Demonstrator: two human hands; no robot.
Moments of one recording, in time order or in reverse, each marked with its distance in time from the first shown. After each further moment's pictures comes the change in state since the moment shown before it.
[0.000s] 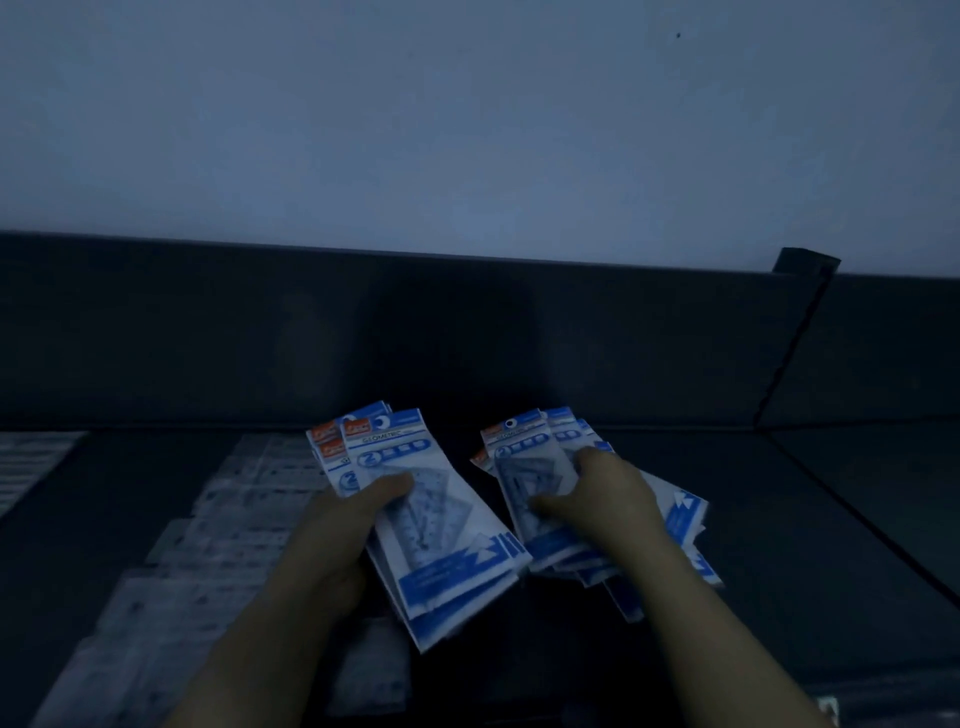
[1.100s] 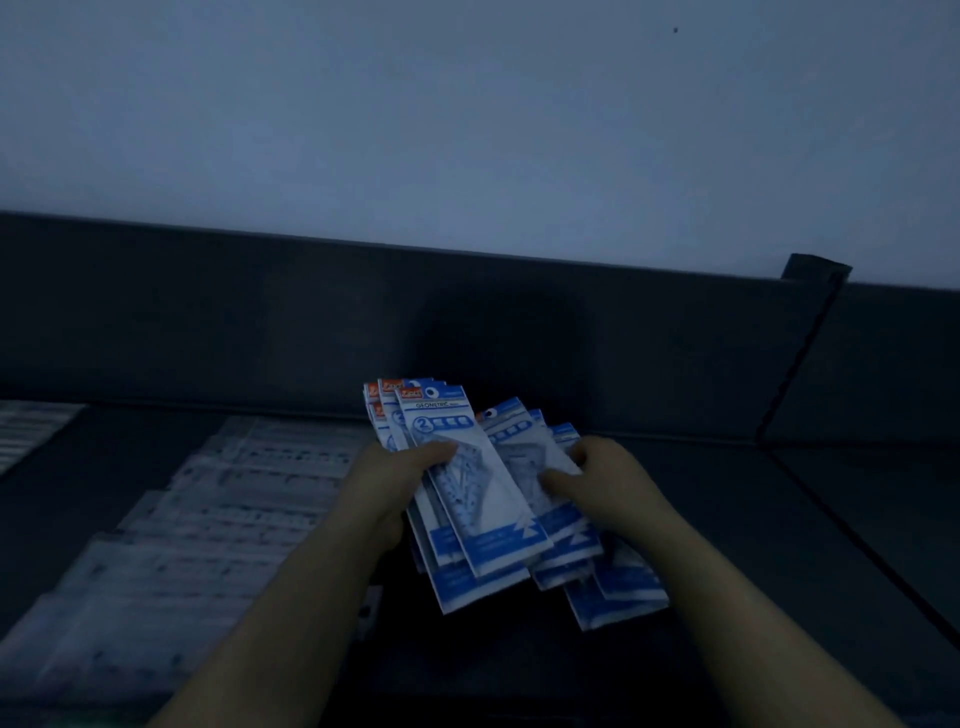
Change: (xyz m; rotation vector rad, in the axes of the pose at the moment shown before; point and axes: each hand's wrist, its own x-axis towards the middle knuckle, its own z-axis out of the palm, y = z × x) left_hand 0.019 -0.016 0.067 0.092 0.021 0.068; right_hand 0.023 0.034 -0.026 0.277 -0.144 -0.129
